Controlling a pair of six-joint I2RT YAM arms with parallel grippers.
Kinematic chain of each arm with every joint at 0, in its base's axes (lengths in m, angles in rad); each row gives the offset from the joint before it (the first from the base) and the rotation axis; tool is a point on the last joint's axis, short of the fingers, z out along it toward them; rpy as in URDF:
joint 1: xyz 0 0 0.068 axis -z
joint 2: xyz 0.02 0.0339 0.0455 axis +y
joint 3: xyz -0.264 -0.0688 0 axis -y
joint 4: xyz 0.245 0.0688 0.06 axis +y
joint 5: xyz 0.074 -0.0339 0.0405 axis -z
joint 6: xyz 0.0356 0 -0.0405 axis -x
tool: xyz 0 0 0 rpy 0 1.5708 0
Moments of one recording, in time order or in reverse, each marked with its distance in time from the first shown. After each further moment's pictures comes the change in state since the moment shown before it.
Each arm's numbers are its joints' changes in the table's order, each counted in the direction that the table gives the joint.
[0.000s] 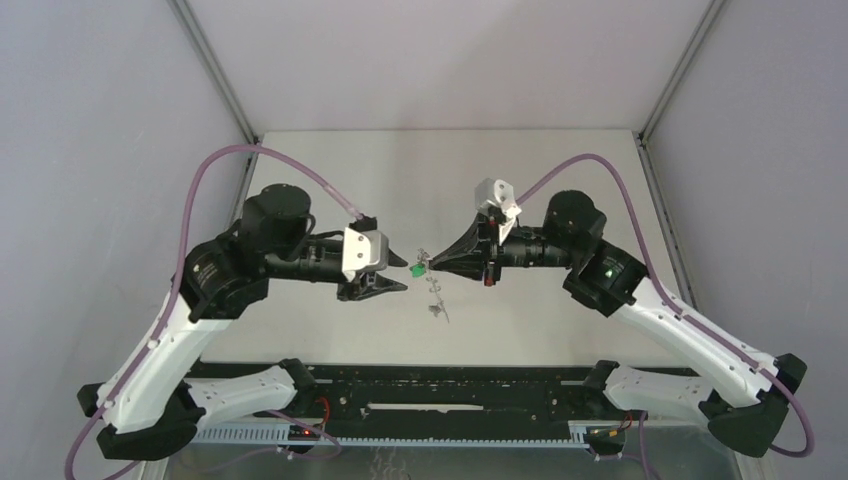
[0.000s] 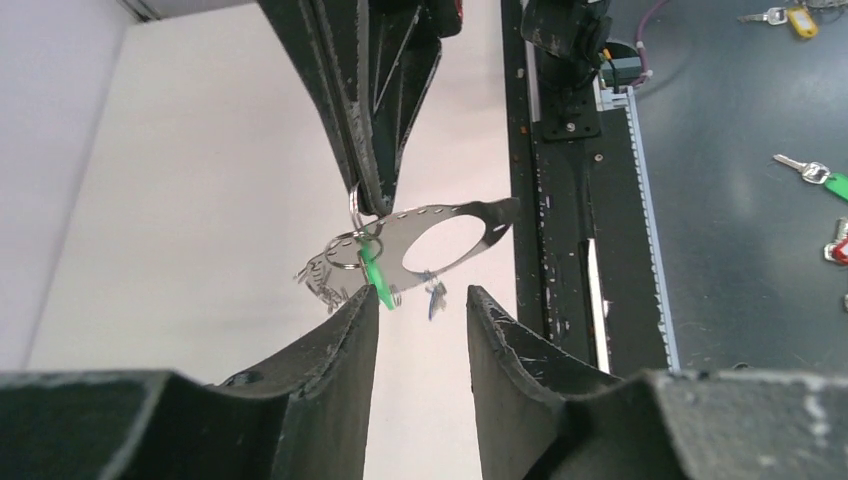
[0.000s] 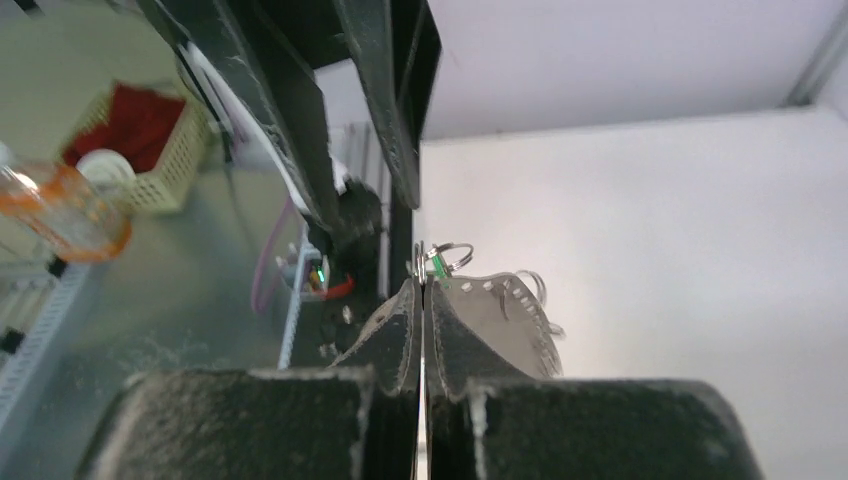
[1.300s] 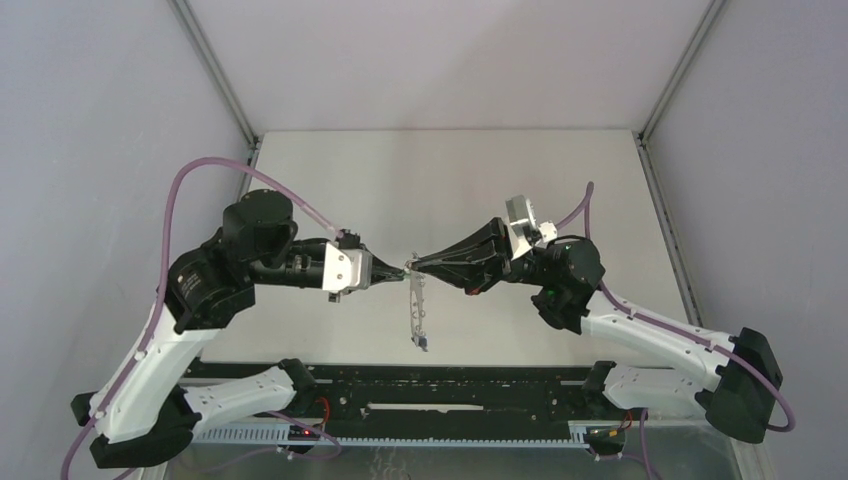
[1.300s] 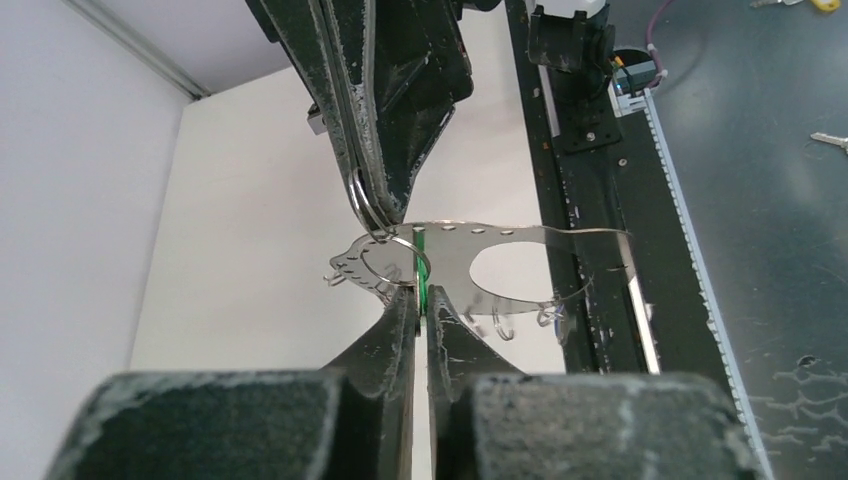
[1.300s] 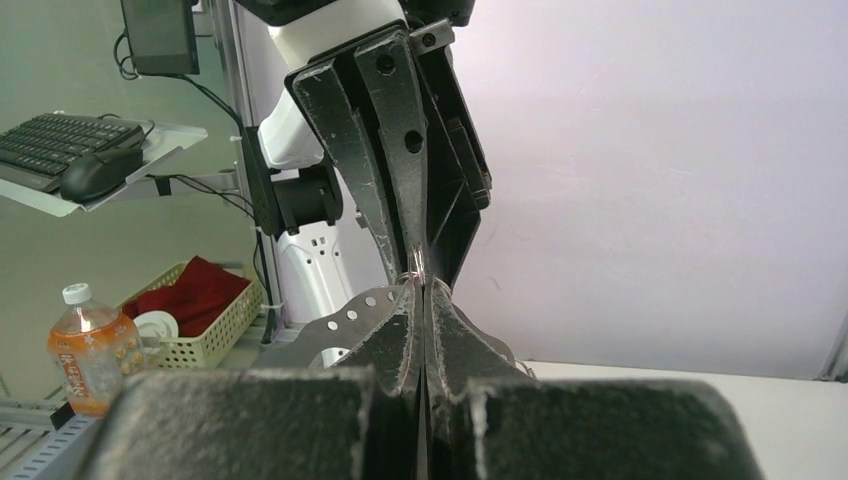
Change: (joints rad) left arm 0.001 -0.056 0.000 -0.038 0.039 -0.123; right arm -0.078 0.027 -0.390 -1.162 0.051 -0.368
